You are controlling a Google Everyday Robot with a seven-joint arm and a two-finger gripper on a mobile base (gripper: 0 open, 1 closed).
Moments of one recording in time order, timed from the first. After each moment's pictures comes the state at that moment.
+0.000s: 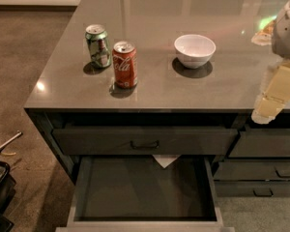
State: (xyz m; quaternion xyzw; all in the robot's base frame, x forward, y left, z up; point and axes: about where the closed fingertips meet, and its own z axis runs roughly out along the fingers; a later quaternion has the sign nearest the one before) arm 0.438 -0.217 0.976 -0.60 0.78 -0.03 0.16
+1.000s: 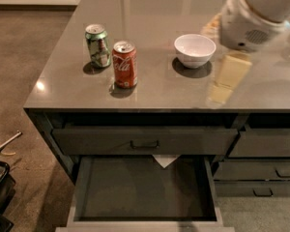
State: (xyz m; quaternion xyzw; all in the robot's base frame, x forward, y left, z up) arm 0.481 -0.141 0.968 -0.66 0.72 0.01 0.20
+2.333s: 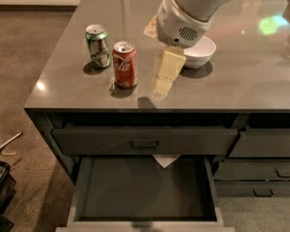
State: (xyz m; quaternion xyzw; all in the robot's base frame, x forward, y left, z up) arm 0.515 -0.021 0.956 -0.72 0.65 0.08 0.23
